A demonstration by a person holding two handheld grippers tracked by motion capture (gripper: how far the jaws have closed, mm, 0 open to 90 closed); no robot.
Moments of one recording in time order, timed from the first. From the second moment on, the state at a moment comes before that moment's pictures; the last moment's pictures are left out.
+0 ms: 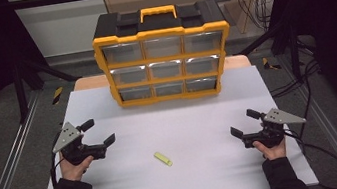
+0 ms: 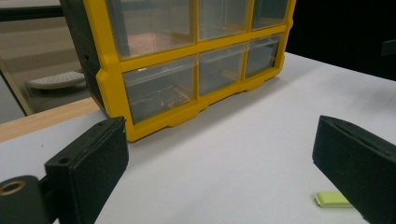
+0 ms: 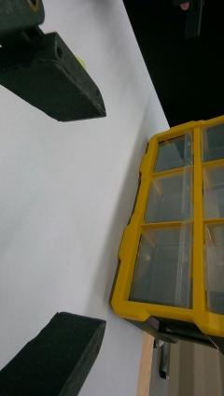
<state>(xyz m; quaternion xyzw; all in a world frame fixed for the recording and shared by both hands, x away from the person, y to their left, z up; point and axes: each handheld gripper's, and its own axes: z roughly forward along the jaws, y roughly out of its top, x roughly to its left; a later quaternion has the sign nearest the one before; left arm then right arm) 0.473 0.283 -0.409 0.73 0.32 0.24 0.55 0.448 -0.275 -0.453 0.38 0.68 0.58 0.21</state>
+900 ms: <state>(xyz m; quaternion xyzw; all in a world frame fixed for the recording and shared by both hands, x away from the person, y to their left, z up) 0.494 0.272 -0.391 0.77 0.30 0.25 0.51 0.449 -0.275 -0.453 0.38 0.69 0.58 0.21</state>
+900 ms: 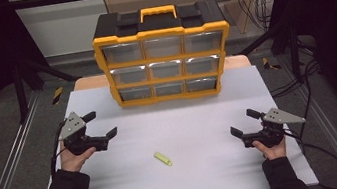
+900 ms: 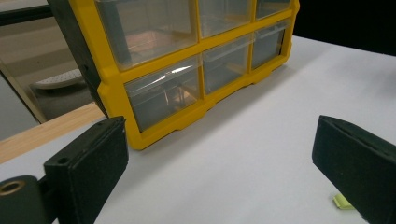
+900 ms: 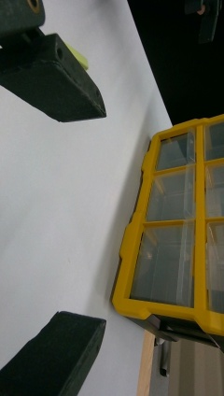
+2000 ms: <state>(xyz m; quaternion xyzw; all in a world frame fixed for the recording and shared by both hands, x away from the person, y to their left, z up) 0.519 0.252 -0.365 0.80 0.25 0.30 0.46 0.450 -0.275 -0.453 0.38 0.69 0.58 0.21</state>
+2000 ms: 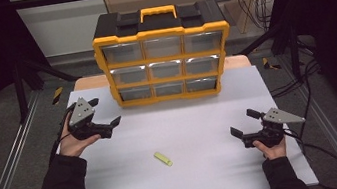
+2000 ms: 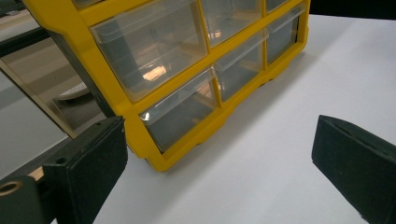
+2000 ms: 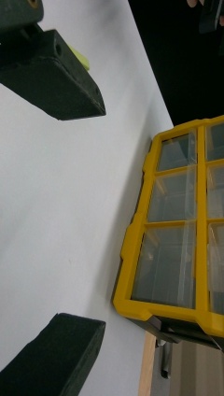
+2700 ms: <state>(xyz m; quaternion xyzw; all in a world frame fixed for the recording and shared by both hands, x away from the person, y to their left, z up) 0.531 0.237 -0.358 0.81 0.23 0.32 0.43 0.450 -0.275 -0.453 0.38 0.69 0.58 0.21</state>
